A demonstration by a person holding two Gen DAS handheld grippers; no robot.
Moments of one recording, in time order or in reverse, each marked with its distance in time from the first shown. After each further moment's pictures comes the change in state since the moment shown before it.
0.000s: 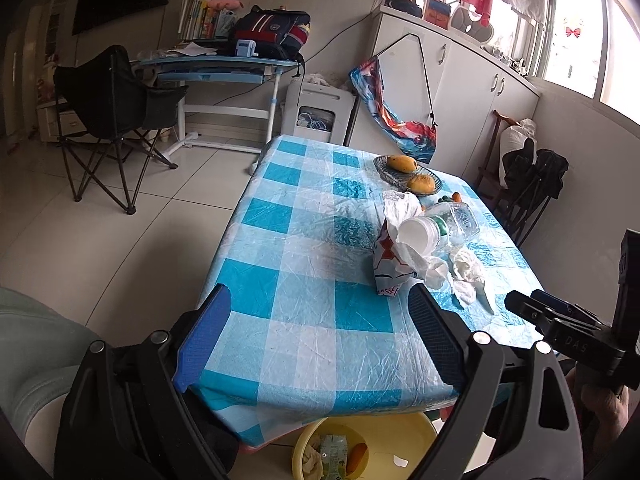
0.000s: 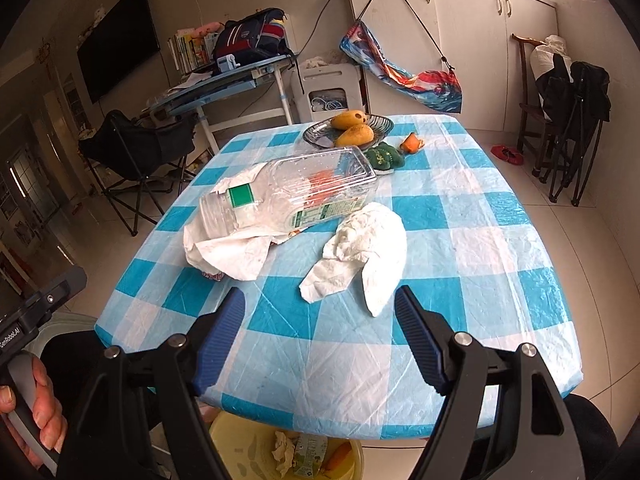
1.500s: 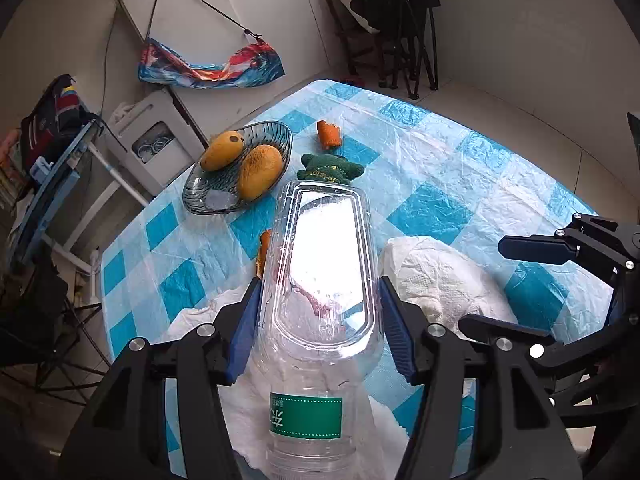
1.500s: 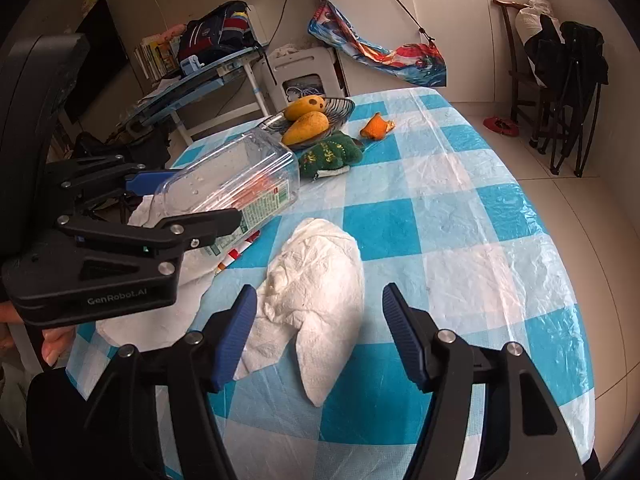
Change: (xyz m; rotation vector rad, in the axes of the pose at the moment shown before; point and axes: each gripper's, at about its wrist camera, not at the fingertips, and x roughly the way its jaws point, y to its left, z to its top) left arm 0.168 -0.196 0.073 0.777 0.264 -0.177; right arm 0.050 -0.051 0.025 0.100 0.048 0.009
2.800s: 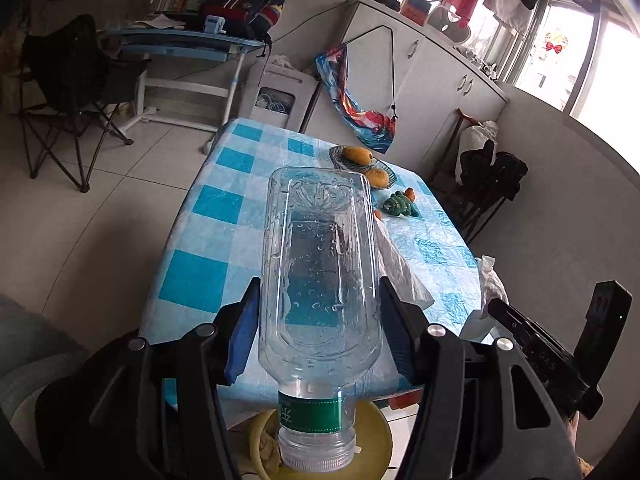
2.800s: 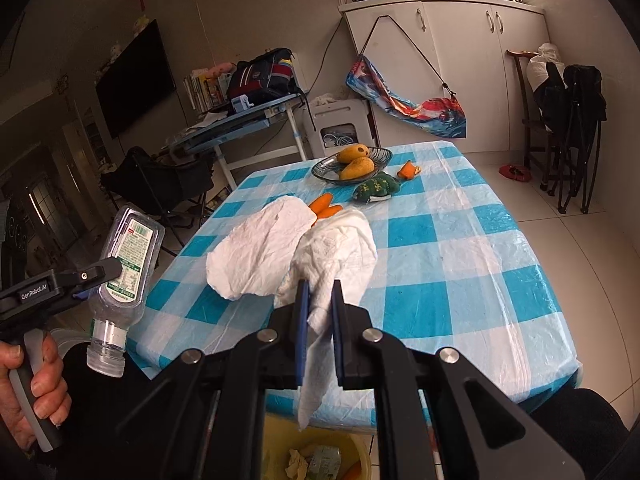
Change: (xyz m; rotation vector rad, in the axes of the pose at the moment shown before) left arm -0.154 0.053 -0.211 -0.800 -0.270 -0.045; right arm -0.092 0.028 -0.051 -0.073 -0.192 0.089
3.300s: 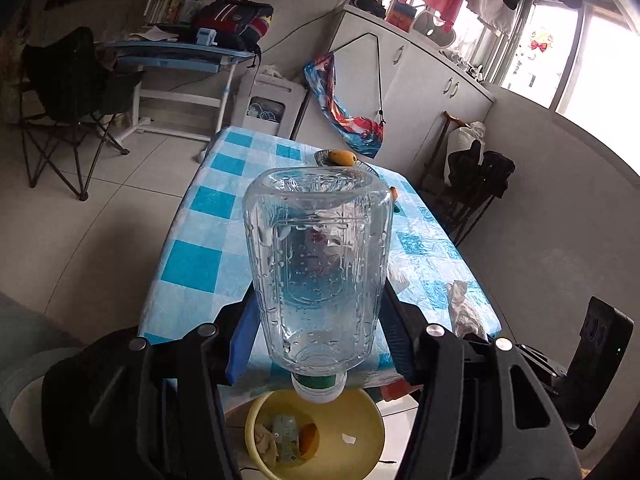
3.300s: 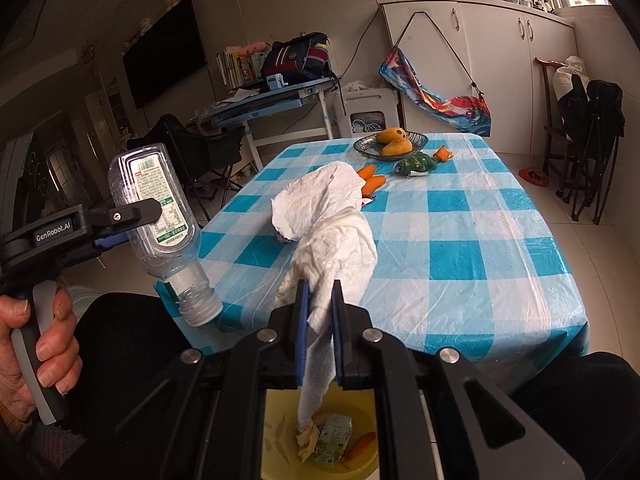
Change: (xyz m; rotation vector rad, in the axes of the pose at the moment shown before) left arm -0.034 -0.012 -0.020 0.027 -0.032 -0.025; right arm -0.025 0.036 -0.033 -0.089 0.062 0.053
